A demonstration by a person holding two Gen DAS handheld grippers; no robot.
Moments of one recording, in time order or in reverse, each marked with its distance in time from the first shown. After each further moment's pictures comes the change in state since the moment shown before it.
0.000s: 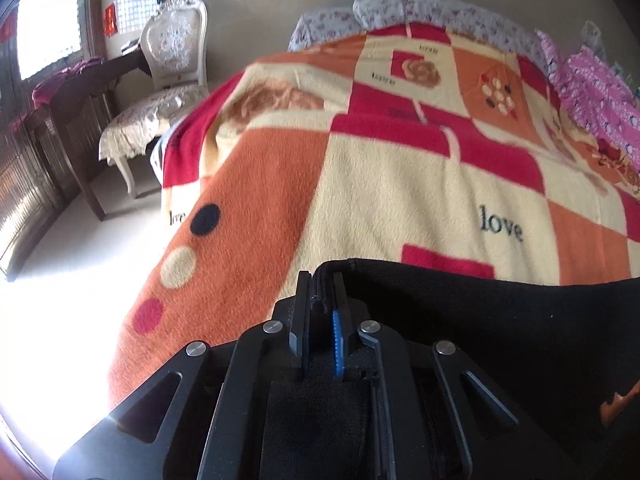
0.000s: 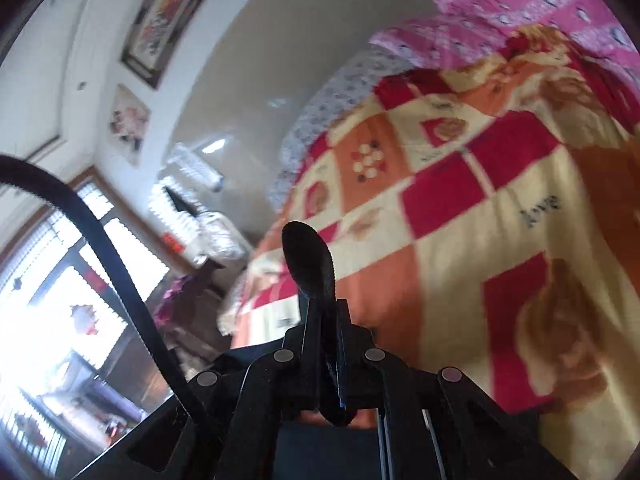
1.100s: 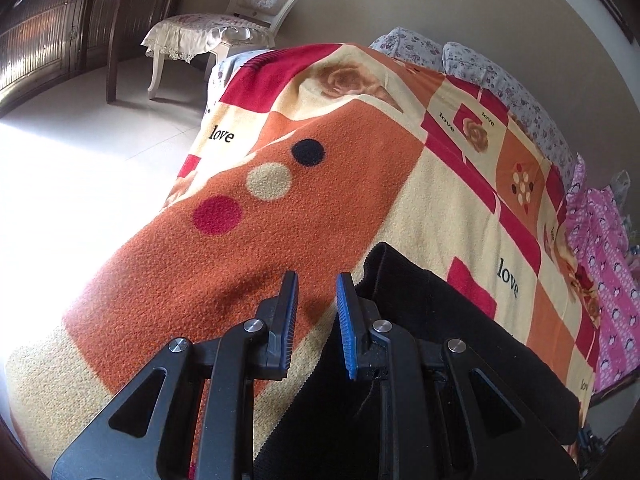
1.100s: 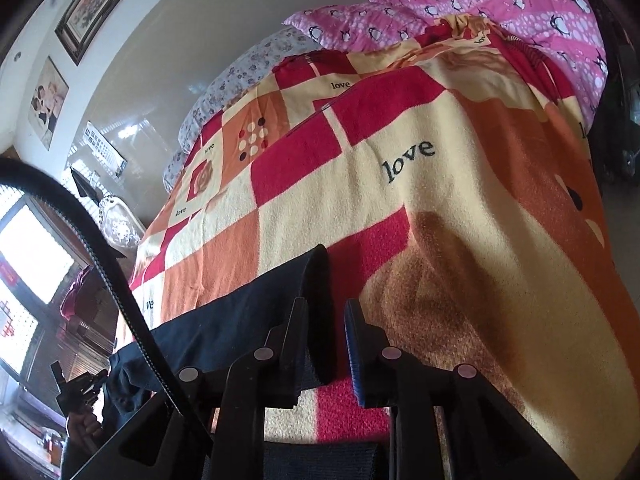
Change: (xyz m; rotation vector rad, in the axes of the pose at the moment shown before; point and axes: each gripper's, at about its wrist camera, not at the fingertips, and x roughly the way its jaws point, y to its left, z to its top) left arm -0.020 0.096 -0.046 -0.469 -0.018 -0.164; right arm 0.023 -0.069 -0.032 -0.069 0.034 -0.302
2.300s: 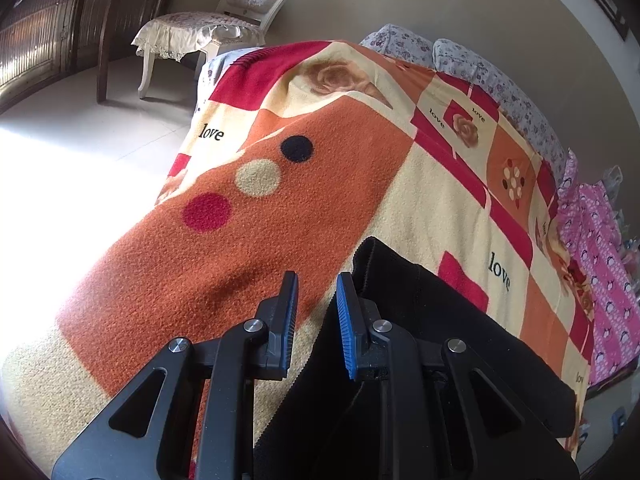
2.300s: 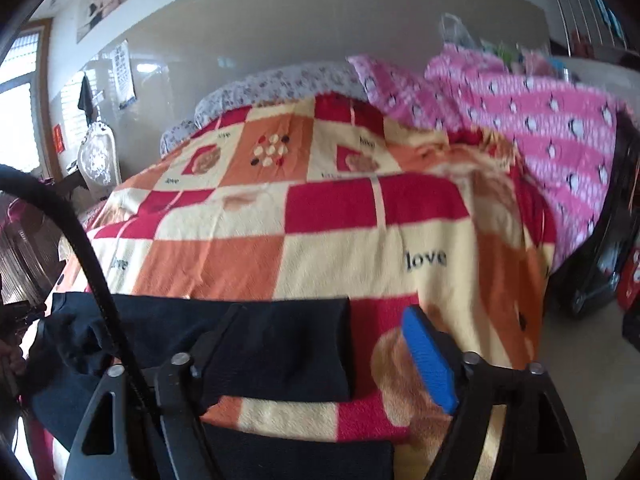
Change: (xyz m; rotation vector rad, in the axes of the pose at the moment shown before) left arm -0.001 -0.001 -0.002 0.017 0.015 -0.031; right arm -0.045 0.117 -0.003 -0.429 -0.150 -0.240
